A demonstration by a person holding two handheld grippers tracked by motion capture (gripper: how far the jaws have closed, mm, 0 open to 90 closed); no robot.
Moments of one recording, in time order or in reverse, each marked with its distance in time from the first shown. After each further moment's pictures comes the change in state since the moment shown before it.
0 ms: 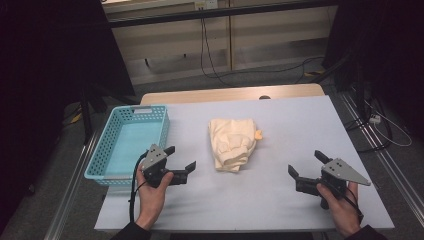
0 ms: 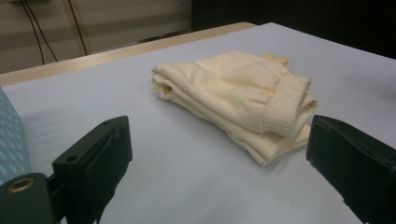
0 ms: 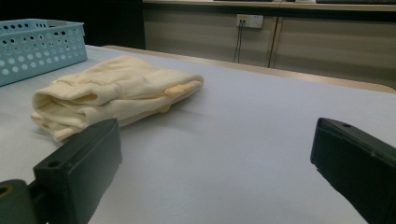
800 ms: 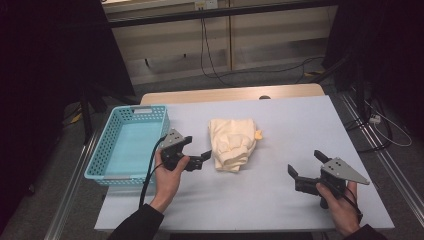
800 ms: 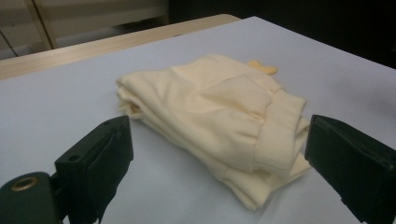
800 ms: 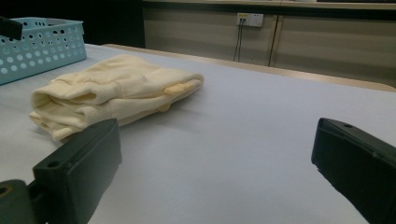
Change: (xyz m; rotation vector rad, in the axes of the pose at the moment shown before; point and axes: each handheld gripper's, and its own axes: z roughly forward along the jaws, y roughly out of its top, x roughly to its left) left arm -0.002 0.028 0.055 0.060 -0.100 -0.022; right arm 0.000 0.000 0.002 0.004 0.004 0.005
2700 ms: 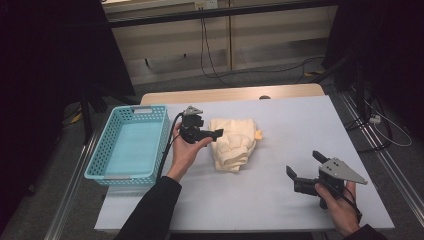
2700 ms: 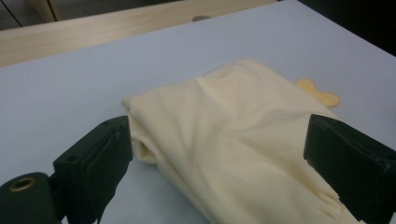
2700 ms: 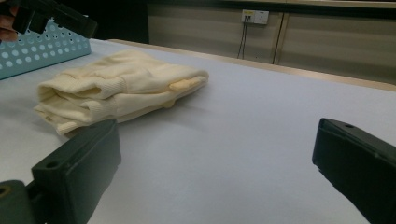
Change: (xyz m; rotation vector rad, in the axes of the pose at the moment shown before) left arm 0.036 0.036 0.078 0.167 0.042 -0.119; right arm 0.002 -0.001 0.002 0.012 0.015 -0.016
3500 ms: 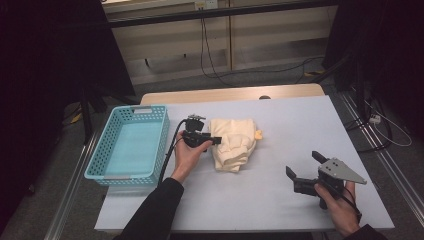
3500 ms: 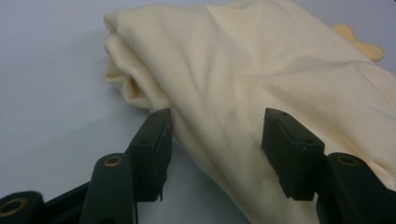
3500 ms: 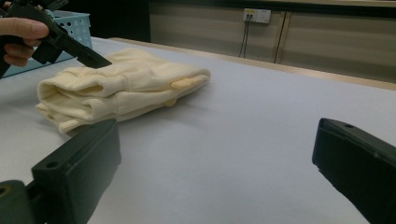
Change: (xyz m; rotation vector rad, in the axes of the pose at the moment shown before) left arm 0.012 -0.021 0.024 0.165 -0.029 -0.107; right arm 0.000 0.000 0.000 0.005 0.008 -0.005
